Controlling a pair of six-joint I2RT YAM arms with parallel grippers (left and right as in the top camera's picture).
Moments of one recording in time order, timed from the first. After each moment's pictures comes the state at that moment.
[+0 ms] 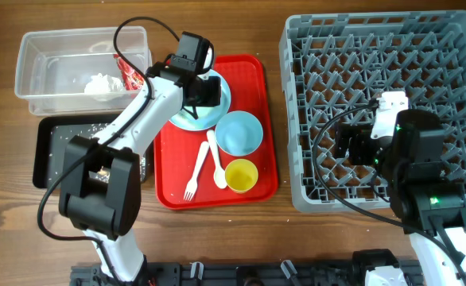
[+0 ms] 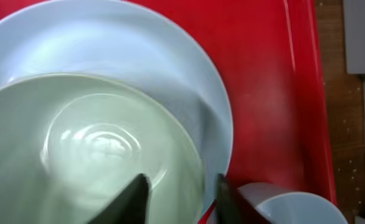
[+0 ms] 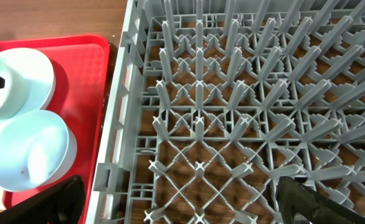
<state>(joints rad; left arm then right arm) -0.35 1.93 1.43 -0.64 0.10 -0.28 0.07 0.90 0.87 -0.70 -0.03 0.05</state>
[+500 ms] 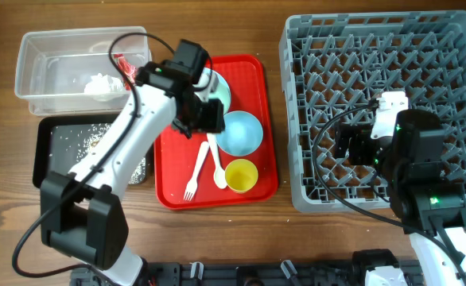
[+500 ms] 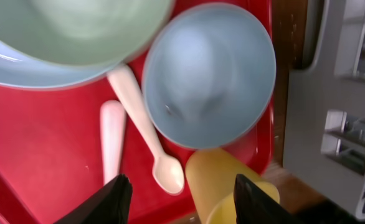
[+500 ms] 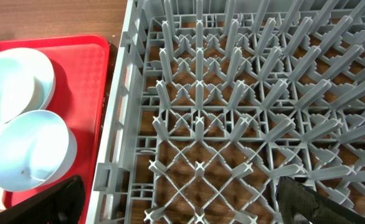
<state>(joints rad) -0.41 1.76 1.45 -1.10 0.28 -0.29 0.07 0.90 0.87 -0.70 -0.03 0.05</state>
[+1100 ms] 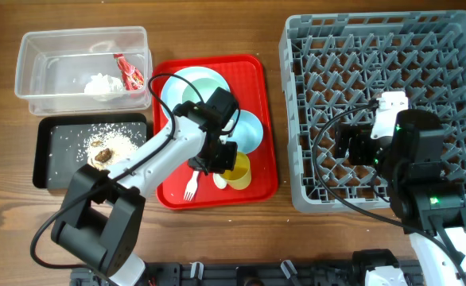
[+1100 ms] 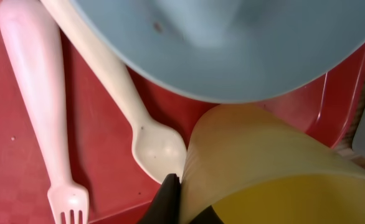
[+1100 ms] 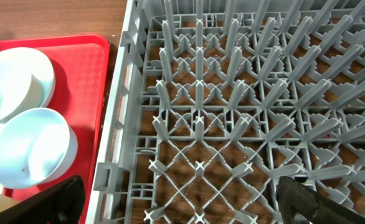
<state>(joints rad) -0.57 1.76 1.17 -0.96 0.22 -0.39 0.07 0.90 0.87 -0.70 -0.03 0.05</state>
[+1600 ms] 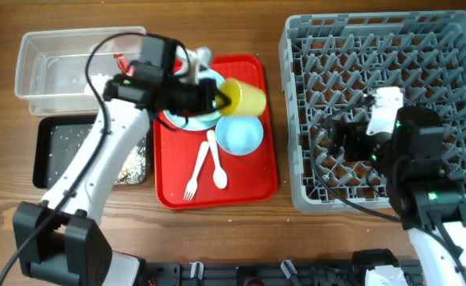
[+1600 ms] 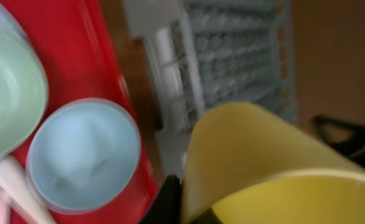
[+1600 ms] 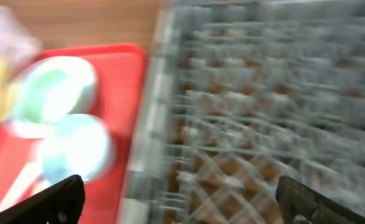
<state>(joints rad) -0.27 1.63 1.33 -0.66 0.76 -0.42 0.07 0.94 0.87 -0.62 -0.23 0.07</state>
